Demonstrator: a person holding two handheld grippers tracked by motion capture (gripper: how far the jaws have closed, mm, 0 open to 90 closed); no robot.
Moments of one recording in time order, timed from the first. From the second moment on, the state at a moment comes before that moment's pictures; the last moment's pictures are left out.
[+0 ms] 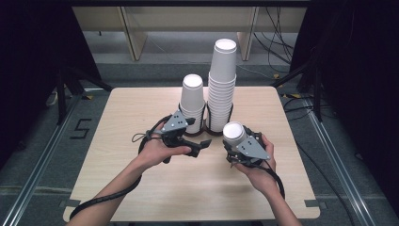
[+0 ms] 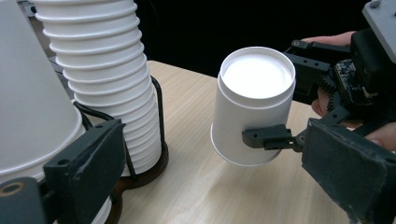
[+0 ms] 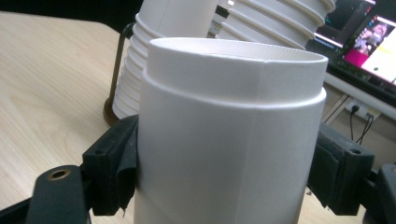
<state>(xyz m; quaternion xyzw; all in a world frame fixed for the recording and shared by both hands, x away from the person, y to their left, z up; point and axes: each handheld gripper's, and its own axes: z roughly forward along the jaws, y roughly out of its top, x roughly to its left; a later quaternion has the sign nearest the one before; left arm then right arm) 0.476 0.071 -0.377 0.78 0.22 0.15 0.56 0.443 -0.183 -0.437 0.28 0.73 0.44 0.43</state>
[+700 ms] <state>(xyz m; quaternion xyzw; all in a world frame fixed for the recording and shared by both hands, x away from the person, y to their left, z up) 0.479 0.065 -0.384 0.79 0.22 0.14 0.55 0.433 -0.168 -0.452 0.12 0.76 0.31 0.55</state>
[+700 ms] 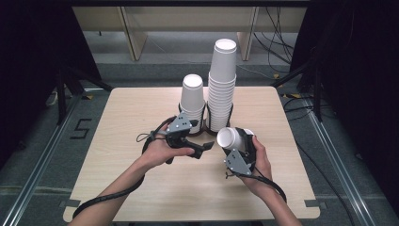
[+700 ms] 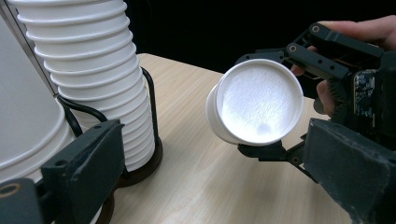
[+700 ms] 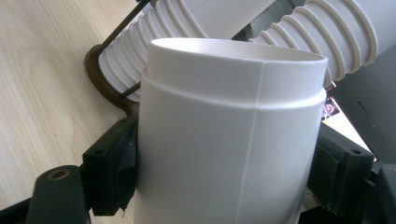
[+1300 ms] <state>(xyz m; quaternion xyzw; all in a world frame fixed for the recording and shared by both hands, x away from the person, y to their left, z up) 0.481 0.051 -0.389 0.80 0.22 0.12 0.55 0.431 -0.158 -0.457 0.00 0.76 0.22 0.61</state>
